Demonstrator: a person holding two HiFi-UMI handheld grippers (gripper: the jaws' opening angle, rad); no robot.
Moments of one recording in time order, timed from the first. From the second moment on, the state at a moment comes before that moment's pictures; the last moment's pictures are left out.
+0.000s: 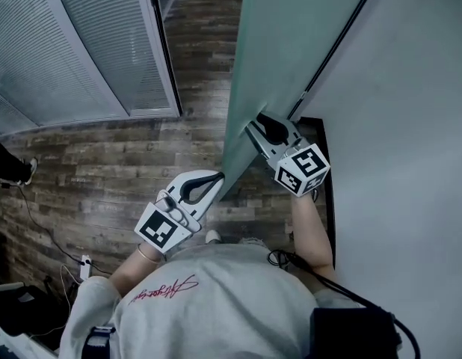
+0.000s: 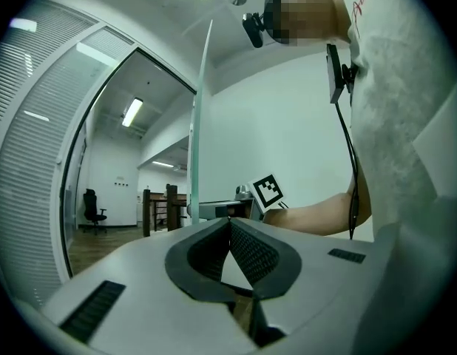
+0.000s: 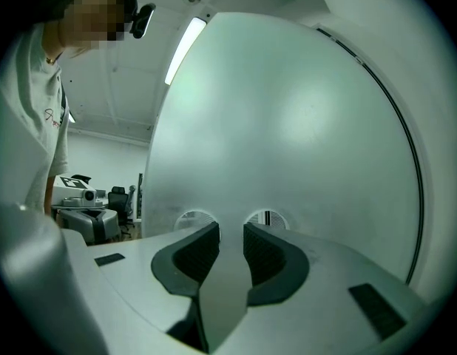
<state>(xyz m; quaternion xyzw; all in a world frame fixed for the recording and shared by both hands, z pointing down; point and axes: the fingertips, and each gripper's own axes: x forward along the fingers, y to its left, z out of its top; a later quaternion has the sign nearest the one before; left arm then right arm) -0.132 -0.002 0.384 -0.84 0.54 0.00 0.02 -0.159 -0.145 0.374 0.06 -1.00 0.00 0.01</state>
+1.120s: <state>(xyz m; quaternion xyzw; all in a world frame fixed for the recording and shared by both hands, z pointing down) 0.060 -0.029 0.370 -0.93 0.36 -0.01 0.03 0.009 -0.144 0.370 0.00 -1.00 0.01 0.01</state>
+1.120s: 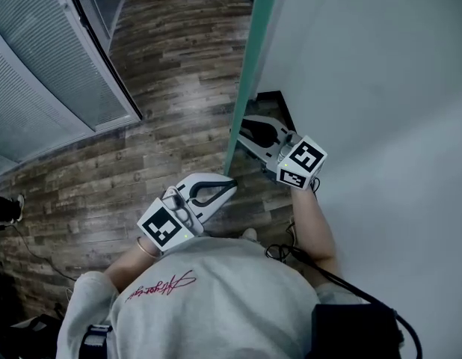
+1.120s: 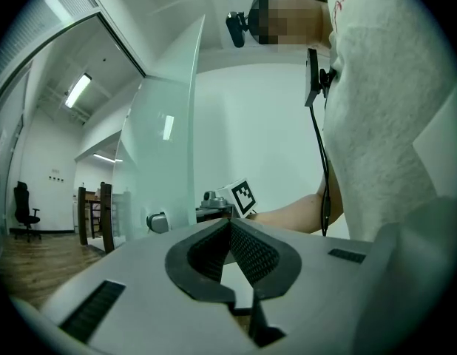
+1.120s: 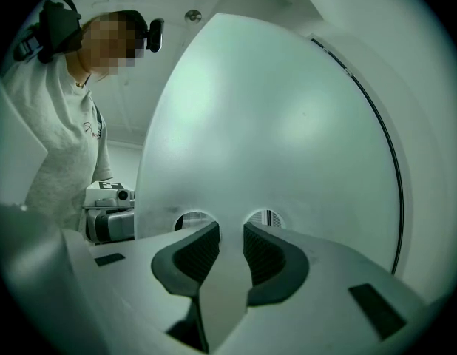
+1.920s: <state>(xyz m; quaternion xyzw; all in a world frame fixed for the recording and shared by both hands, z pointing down) 0.162 -0.059 0.369 -0.96 0.29 -0.02 0.04 0.123 -0.166 0.377 -0.01 -1.00 0.00 -0.01</state>
